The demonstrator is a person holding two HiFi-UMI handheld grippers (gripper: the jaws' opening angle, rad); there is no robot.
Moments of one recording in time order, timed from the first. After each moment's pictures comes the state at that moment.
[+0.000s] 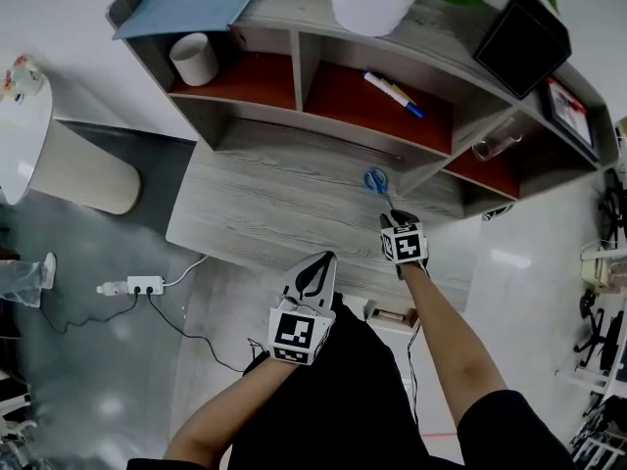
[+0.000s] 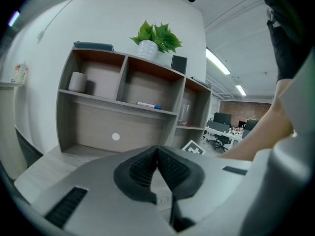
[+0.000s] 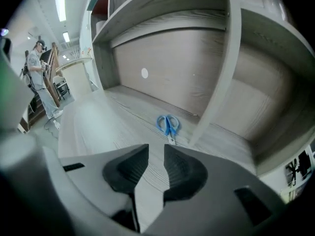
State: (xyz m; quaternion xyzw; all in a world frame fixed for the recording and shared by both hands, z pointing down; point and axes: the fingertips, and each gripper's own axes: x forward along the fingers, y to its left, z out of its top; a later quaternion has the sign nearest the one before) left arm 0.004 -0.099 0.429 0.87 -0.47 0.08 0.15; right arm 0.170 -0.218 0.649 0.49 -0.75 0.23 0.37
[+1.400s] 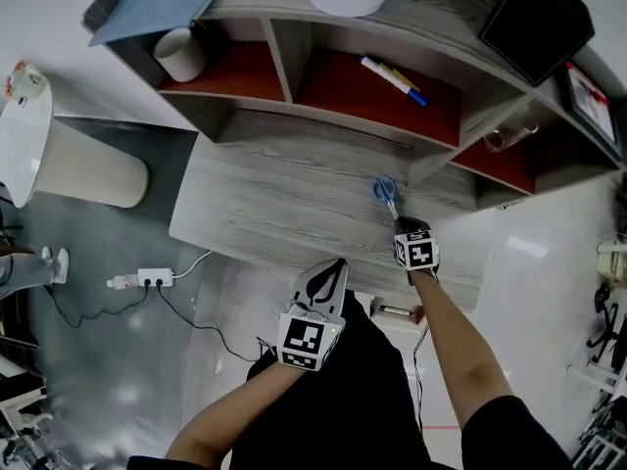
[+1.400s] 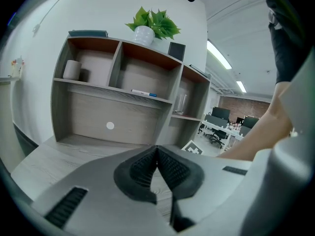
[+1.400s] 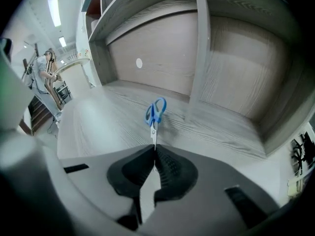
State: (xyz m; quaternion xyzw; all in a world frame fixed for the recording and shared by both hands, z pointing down) left arm 0.034 -0.088 0.456 0.87 -0.45 0.11 0.18; right arm 0.197 -0.191 0.691 0.49 -0.75 0.27 0.36
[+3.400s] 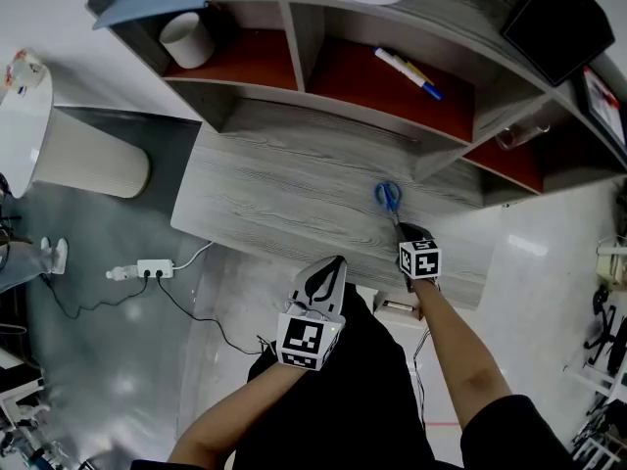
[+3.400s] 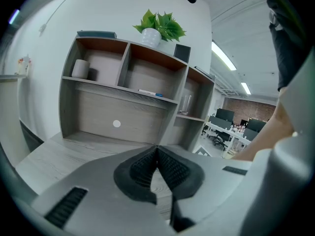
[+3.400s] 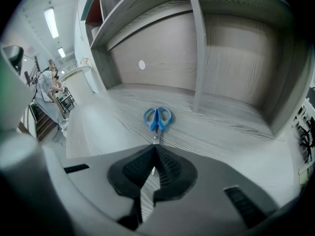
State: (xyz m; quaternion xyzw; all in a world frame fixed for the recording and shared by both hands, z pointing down) left arm 0.014 -0.083 0.463 0.85 -0.47 0.11 0.20; right arm 0.183 -0.160 0.698 0.48 -0.76 0.30 0.33
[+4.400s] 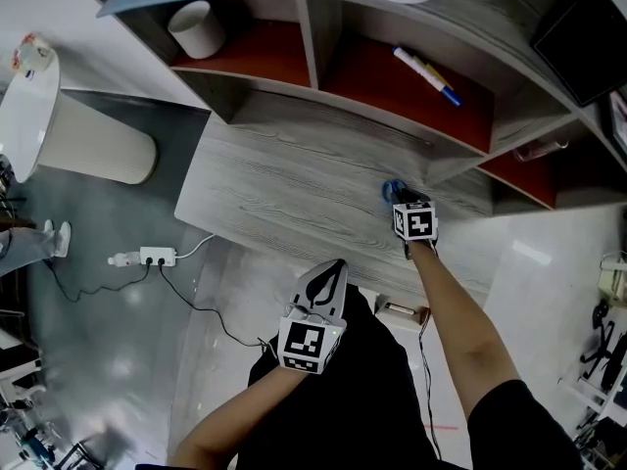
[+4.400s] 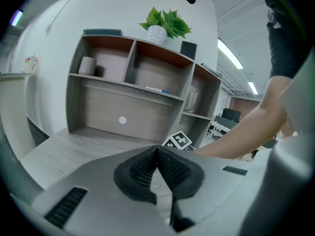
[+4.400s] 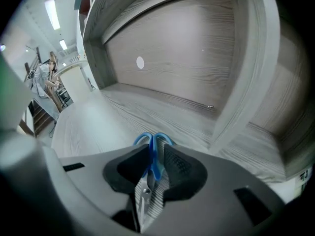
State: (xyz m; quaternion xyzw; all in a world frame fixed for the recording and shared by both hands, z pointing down) left arm 0.009 -0.085 0.477 0.83 -0.50 0.11 0.21; right arm 0.150 -0.260 0.704 0.47 -0.76 0.28 0.35
